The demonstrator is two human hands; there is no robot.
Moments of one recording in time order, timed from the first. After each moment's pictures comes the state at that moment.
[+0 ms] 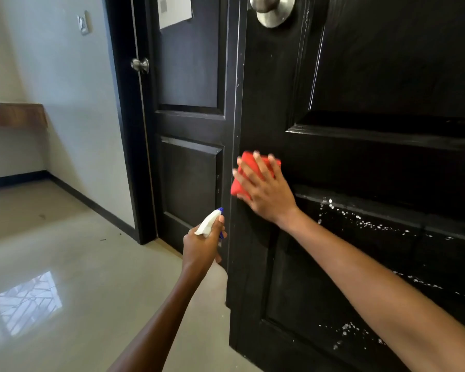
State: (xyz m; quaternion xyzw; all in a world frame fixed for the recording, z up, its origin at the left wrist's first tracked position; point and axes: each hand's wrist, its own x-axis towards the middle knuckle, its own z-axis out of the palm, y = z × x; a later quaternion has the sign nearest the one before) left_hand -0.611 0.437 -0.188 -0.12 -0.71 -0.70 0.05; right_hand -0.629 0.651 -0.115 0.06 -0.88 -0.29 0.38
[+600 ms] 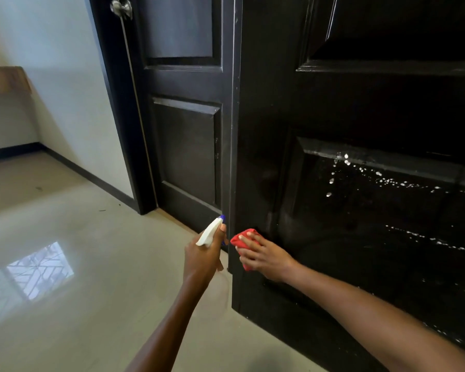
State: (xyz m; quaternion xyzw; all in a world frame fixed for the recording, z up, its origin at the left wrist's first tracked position) left_hand -0.600 0.438 -0.289 -0.09 -0.76 -0.65 0.03; right_hand -0.594 0.661 -0.368 0.23 -0.88 -0.41 0.05
